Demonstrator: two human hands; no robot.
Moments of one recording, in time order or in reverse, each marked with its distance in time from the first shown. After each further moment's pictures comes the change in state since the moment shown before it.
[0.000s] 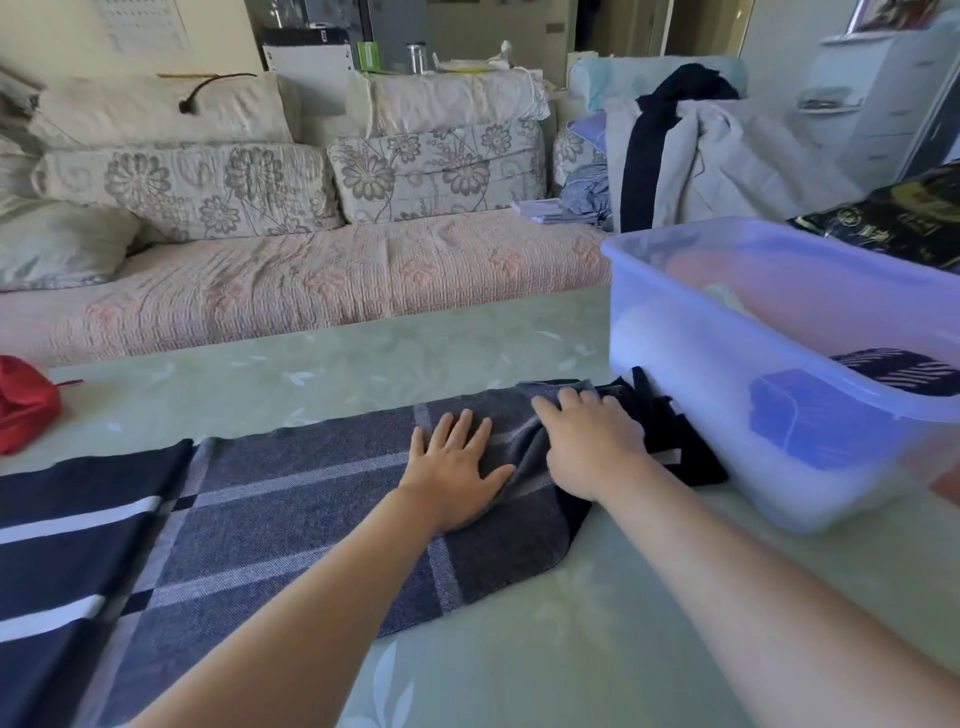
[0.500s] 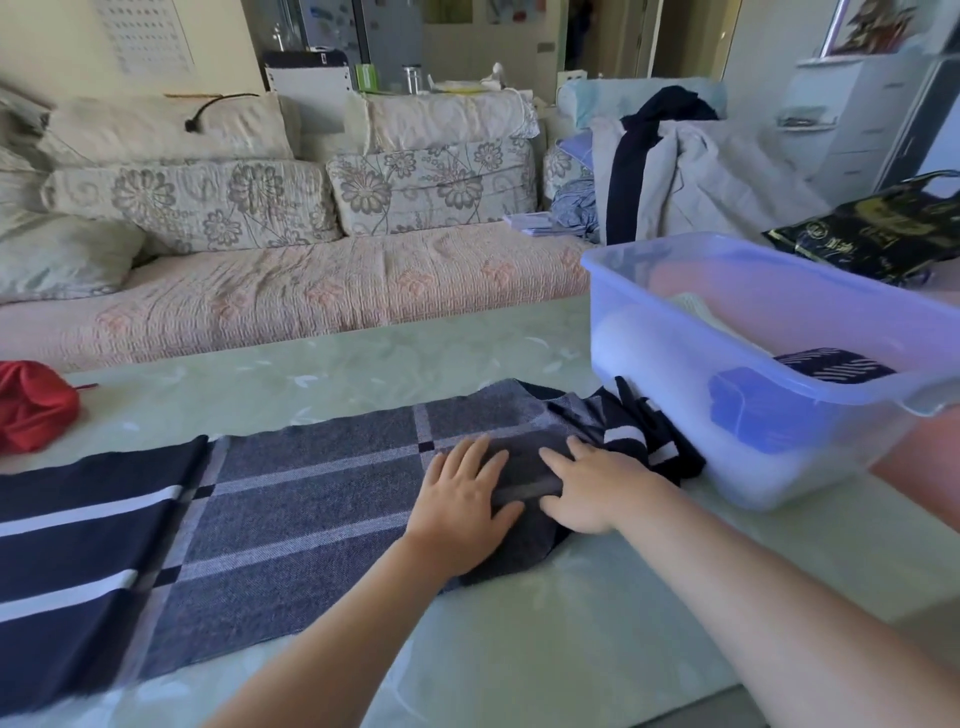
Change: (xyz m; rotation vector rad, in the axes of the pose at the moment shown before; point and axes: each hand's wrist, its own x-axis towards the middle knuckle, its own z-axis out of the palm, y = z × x) left_hand -0.061 0.031 0.013 0.002 0.217 0.140; right_hand -0.057 0.007 -0.001 0.175 -0.406 0.027
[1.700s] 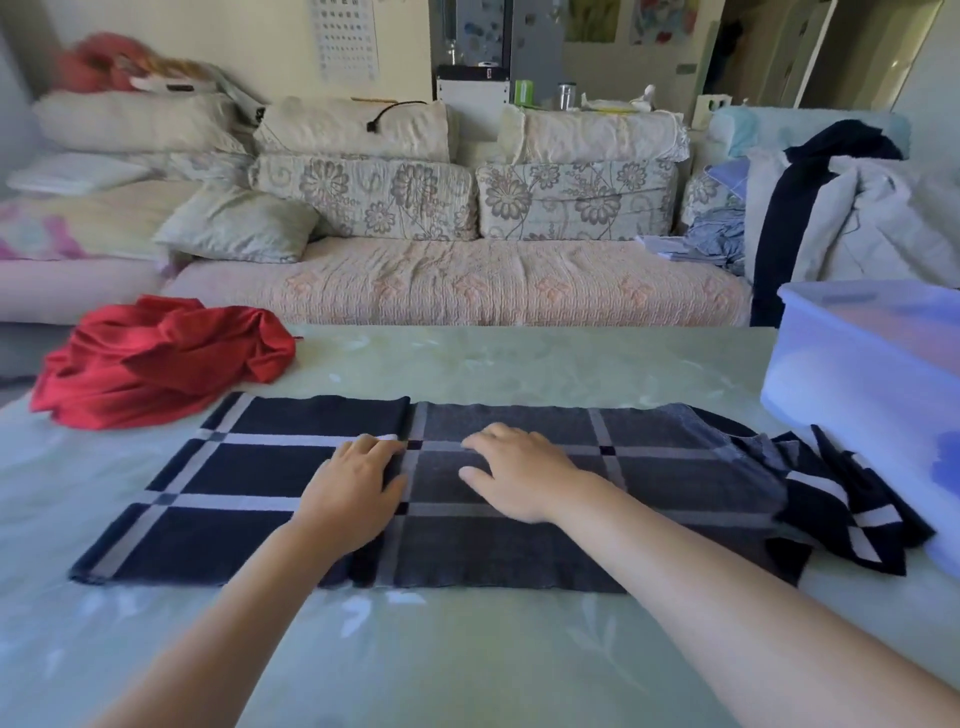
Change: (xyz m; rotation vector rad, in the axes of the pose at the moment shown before) left_hand -0.175 -0.229 -0.101 -0.082 0.069 -0.478; right_hand 0.017 -0.263 -0.033 0.103 0.233 -0.518
